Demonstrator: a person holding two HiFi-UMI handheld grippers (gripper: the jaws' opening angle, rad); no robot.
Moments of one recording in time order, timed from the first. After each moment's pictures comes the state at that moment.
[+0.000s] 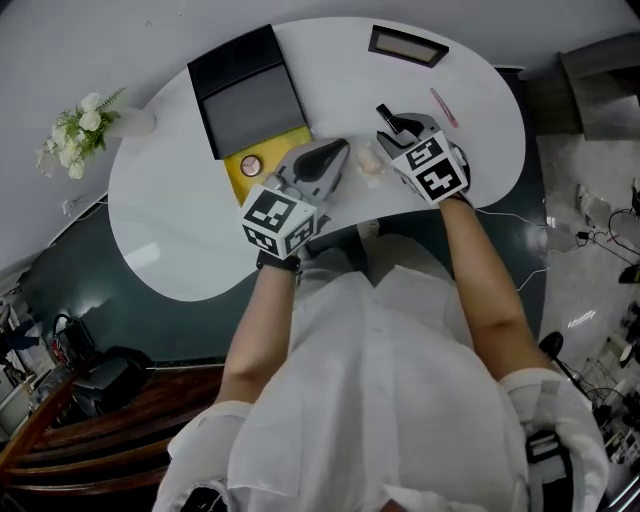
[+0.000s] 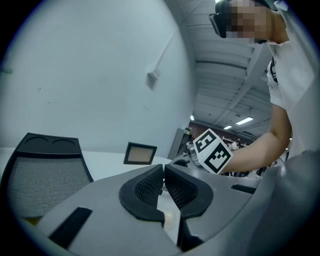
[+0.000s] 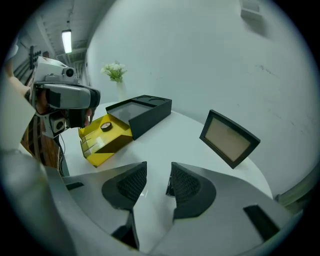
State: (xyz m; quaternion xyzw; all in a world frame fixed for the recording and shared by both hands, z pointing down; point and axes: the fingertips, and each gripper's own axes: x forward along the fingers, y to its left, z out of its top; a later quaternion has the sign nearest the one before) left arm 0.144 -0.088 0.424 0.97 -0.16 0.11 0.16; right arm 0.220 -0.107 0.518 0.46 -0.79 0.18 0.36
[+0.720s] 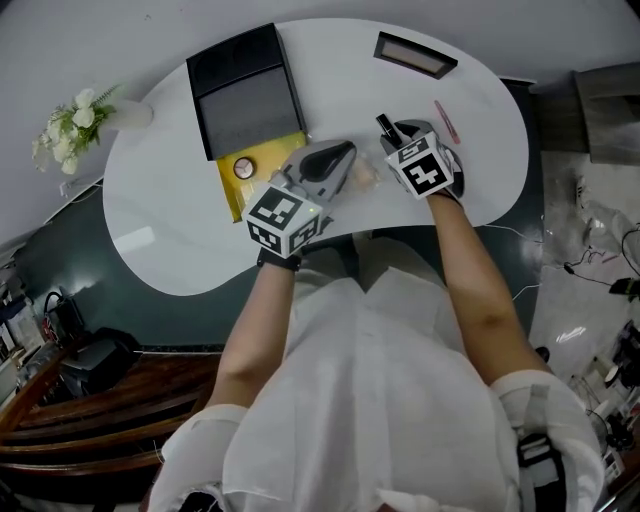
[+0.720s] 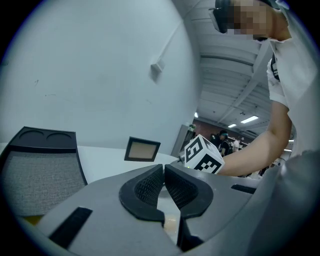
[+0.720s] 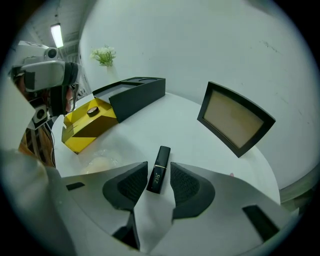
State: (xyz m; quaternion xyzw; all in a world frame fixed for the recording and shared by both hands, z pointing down) left arm 0.174 -0.102 0.444 0.96 -0.17 0.13 0.17; right arm 0.249 -0.127 0.575 0.45 -0.76 0.22 0.41
